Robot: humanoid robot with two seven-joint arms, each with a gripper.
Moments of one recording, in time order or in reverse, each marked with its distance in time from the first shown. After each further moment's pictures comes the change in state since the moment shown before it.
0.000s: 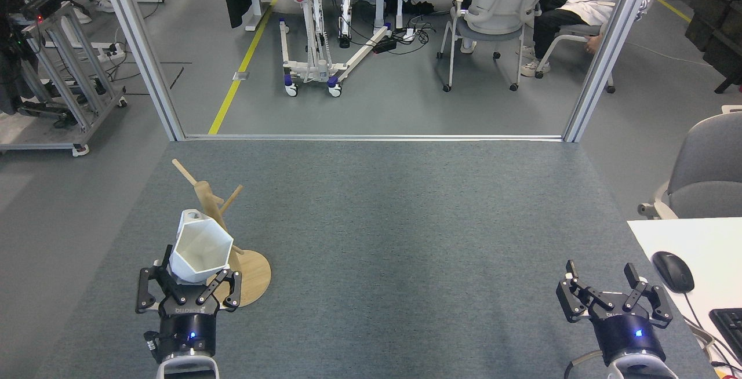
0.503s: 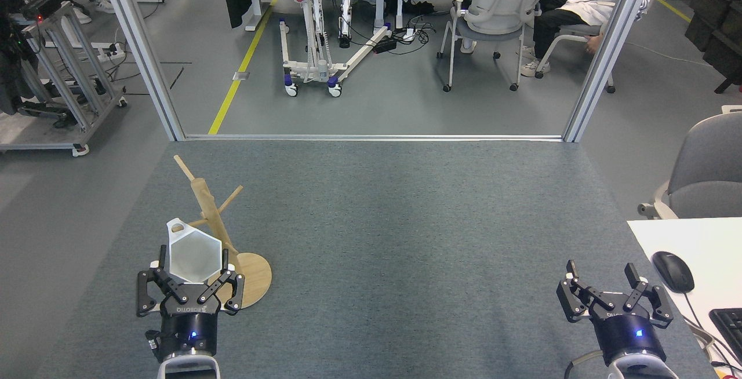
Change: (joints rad) left arm -0.002 -0.002 -0.001 -0.001 0.003 -0.004 0.009; right arm 0.000 0.000 -0.001 0.000 0.000 0.001 0.000
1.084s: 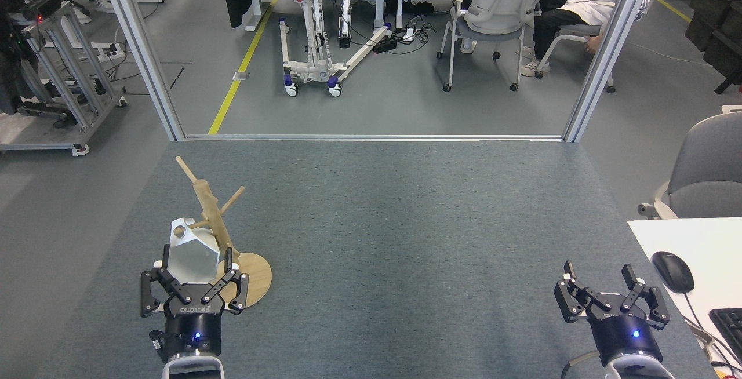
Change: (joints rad) left arm 0.006 -0.015 0.000 -0.017 -0.001 0.003 0.027; right arm 0.000 0.012 0.000 0.000 0.000 0.002 -0.003
